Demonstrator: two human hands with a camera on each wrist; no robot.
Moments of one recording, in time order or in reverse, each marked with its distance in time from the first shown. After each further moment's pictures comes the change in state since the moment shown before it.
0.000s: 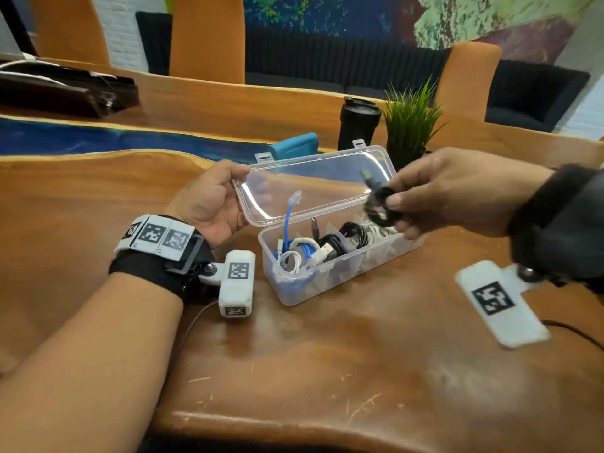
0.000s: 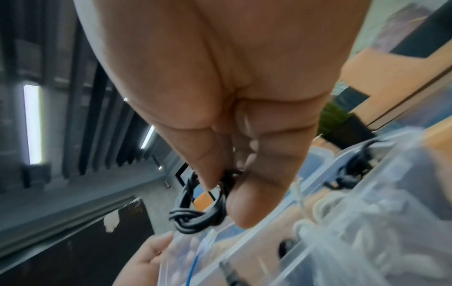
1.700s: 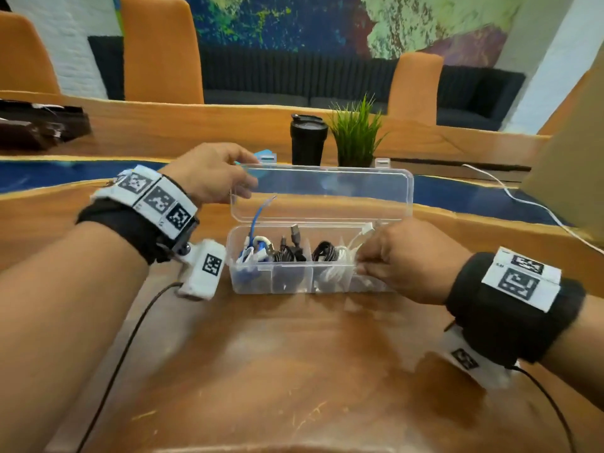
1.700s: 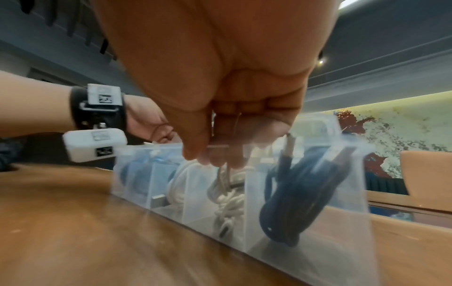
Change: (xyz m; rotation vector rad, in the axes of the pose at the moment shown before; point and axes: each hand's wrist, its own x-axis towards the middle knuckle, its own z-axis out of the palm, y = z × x) left_hand 0.034 0.040 0.065 0.918 -0.074 0.244; right_hand -0.022 0.072 0.004 -0.976 0.179 -0.273
